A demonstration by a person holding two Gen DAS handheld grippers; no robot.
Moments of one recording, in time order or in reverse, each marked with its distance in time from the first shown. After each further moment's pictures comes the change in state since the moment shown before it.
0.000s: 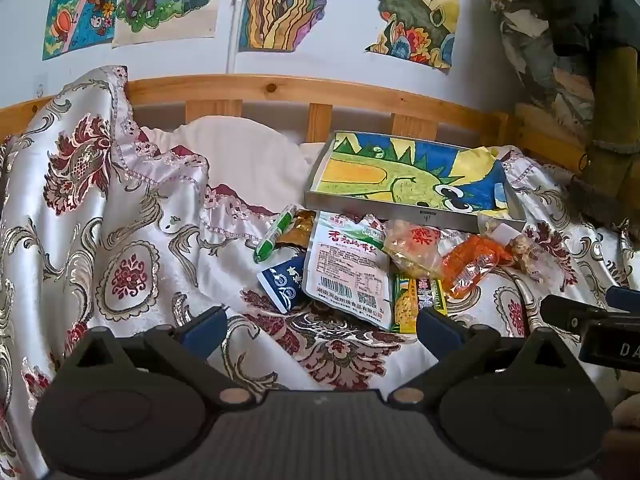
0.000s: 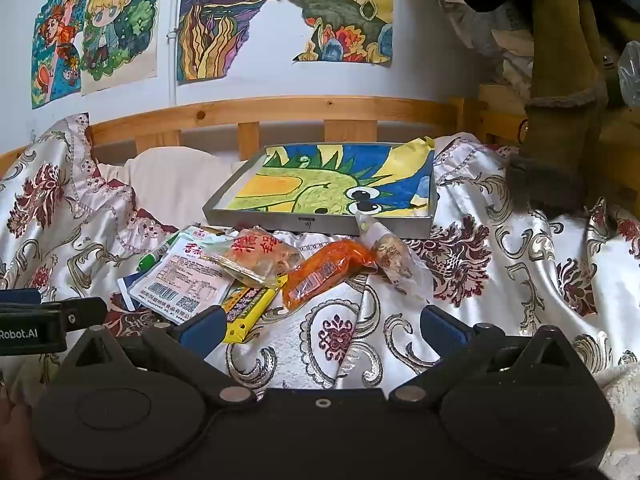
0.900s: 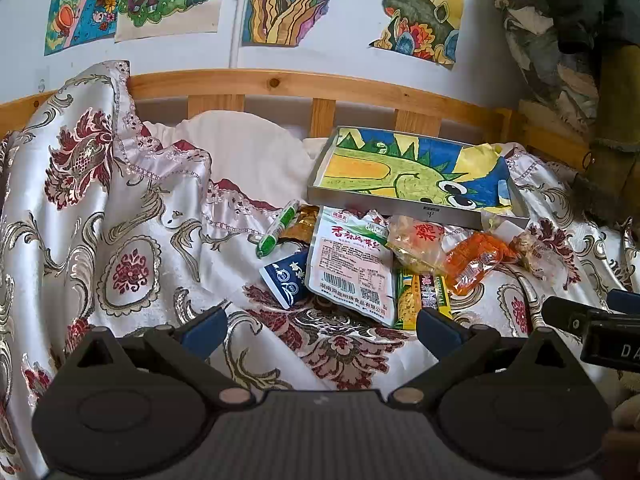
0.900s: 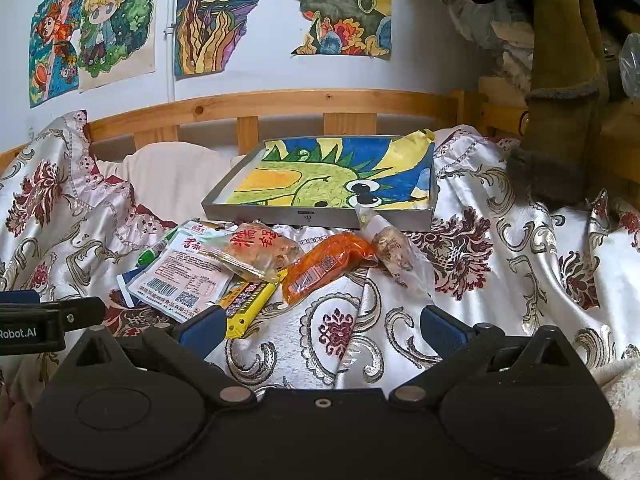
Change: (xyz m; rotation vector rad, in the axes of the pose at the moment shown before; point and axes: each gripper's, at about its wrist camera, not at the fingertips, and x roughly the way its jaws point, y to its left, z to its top) left arm 0.003 0.002 -0.002 -0.004 0.015 0.008; right arm 0.003 0.001 -0.001 0.006 0.020 0.000
